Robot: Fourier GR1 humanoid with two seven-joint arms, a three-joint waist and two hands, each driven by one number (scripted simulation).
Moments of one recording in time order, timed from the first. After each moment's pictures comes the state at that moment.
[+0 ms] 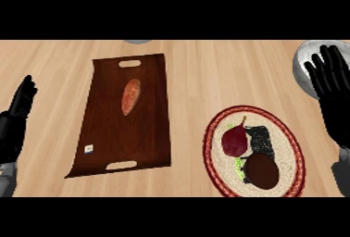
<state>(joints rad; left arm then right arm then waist) -0.09 0.52 0.00 -1.44 0.05 0.19 -0.18 -0.21 -0.46 0.04 -1.70 -0.39 -0.14 0.00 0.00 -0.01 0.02</state>
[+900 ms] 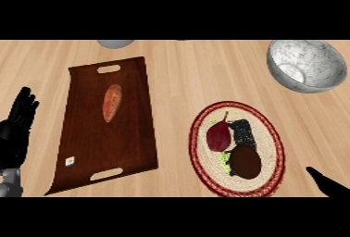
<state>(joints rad) -0.04 0.45 0.05 -1.47 0.16 0.22 -0.02 0.36 -0.57 0.09 -1.88 0.34 -0.68 0.40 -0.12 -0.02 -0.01</state>
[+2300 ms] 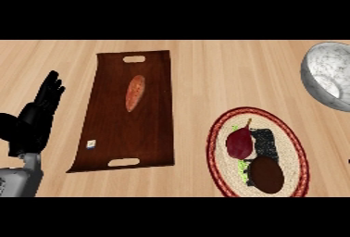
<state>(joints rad) -0.15 0.40 -0.04 -1.54 0.13 0.20 0.11 0.40 -0.43 0.25 -2.30 0.83 -0.07 1.16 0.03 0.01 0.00</state>
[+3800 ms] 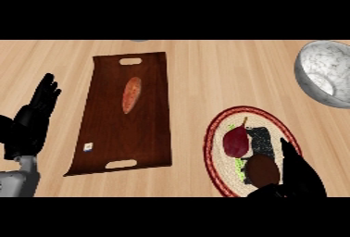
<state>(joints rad) -0.13 0.38 0.00 -1.55 0.11 0.17 0.12 0.11 -0.19 0.30 -1.94 0.78 0.19 1.19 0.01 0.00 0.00</state>
